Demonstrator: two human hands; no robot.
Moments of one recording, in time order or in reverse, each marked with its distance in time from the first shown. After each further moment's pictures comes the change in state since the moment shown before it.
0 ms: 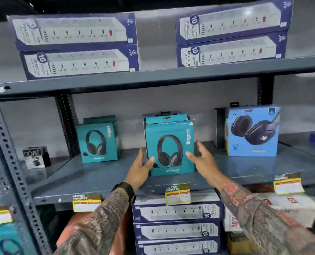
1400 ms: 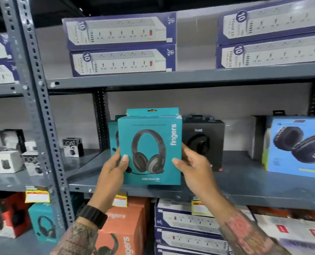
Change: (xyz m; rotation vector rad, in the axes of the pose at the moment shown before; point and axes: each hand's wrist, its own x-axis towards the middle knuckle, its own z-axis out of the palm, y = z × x) left_hand -0.102 0.027 -0.111 -0.130 0.371 0.163; right_hand -0.056 -0.073 0.096 0.051 -0.176 -0.193
